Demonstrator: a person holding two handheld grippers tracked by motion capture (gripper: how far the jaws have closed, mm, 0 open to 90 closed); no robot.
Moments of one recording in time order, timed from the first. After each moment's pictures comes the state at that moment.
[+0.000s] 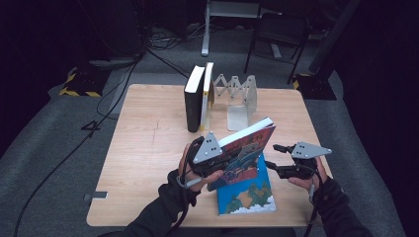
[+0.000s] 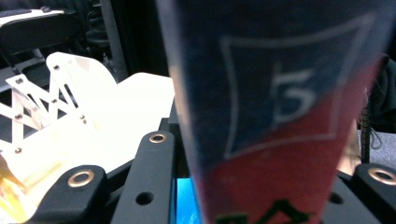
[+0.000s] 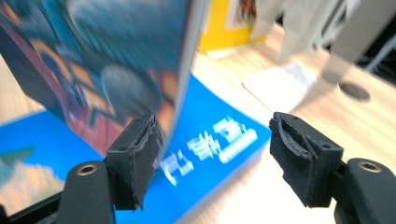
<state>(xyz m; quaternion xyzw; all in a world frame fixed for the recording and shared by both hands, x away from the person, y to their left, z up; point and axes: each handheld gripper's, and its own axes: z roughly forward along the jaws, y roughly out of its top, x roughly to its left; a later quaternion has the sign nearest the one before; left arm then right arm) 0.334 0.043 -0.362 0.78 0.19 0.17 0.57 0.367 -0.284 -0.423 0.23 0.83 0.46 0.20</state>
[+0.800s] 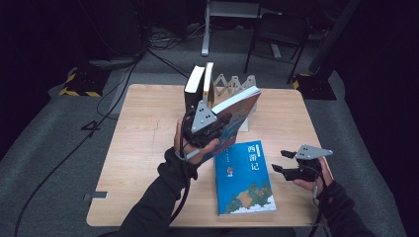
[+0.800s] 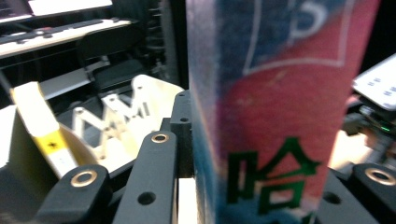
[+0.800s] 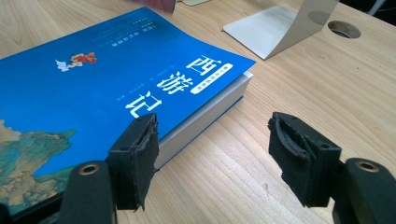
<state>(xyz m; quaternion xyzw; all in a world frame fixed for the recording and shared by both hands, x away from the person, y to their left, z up) 0.382 0.056 -0.319 0.75 0.27 0.27 0.55 0.373 -0.308 -0.449 0.28 0.84 0.41 0.19</state>
